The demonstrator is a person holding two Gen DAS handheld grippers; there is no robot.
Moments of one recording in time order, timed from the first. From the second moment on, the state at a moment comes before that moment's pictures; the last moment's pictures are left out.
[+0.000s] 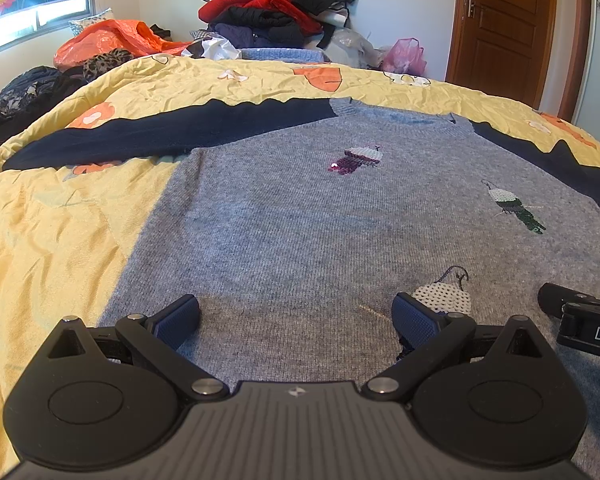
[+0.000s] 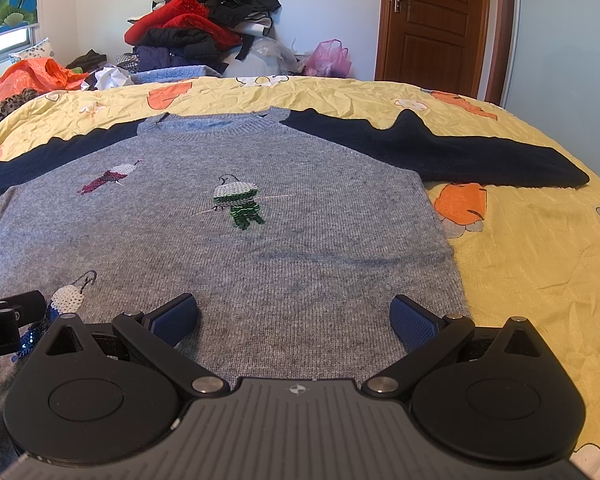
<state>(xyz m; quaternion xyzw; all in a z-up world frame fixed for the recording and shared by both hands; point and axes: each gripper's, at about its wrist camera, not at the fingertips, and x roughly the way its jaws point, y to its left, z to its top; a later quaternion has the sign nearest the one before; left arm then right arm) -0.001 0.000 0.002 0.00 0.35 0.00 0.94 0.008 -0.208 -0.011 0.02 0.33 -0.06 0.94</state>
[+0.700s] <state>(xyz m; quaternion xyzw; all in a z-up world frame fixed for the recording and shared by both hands) -0.001 0.000 0.002 0.00 0.35 0.00 0.94 0.010 -0.210 -0.009 0.02 0.33 -0.05 0.94</state>
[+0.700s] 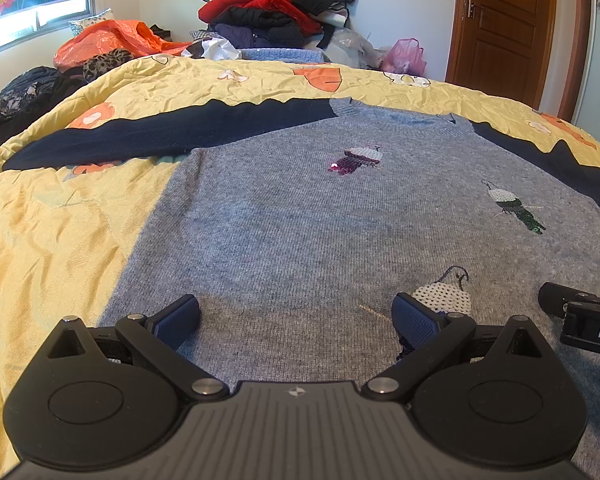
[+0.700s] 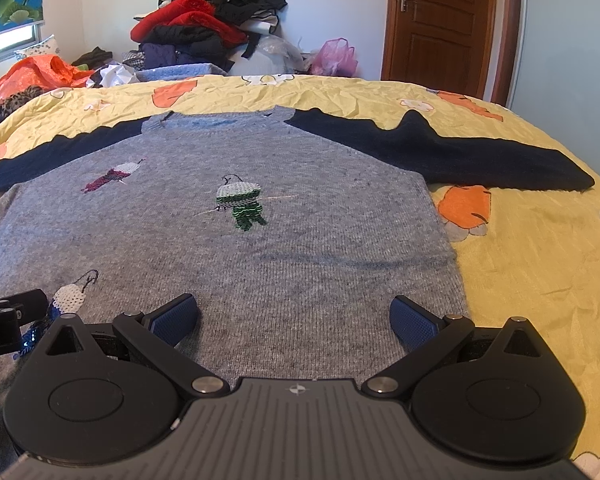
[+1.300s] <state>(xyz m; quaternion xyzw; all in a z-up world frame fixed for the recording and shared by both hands) -0.001 0.000 0.002 0.00 0.35 0.00 0.94 0.054 -0.294 0.044 0.01 0.27 -0.05 0.96</state>
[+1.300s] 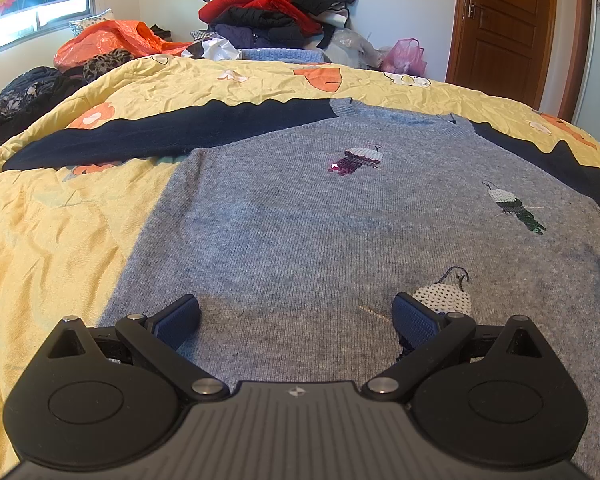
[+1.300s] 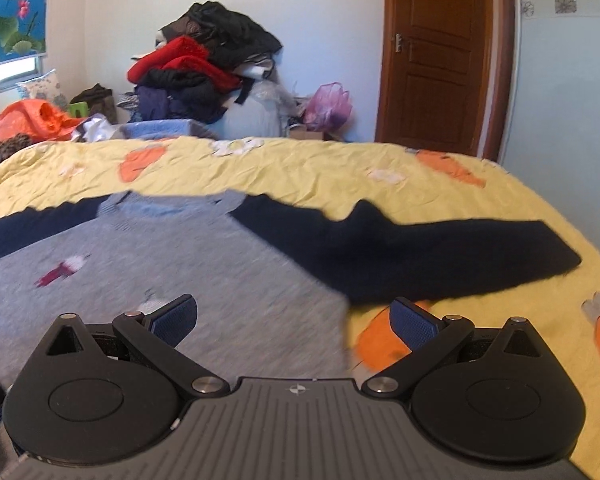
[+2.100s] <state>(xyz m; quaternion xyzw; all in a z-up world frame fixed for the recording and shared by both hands) -0.001 0.000 0.002 0.00 0.35 0.00 0.94 0.076 -0.565 0.050 0.42 0.15 -0.19 0.87</state>
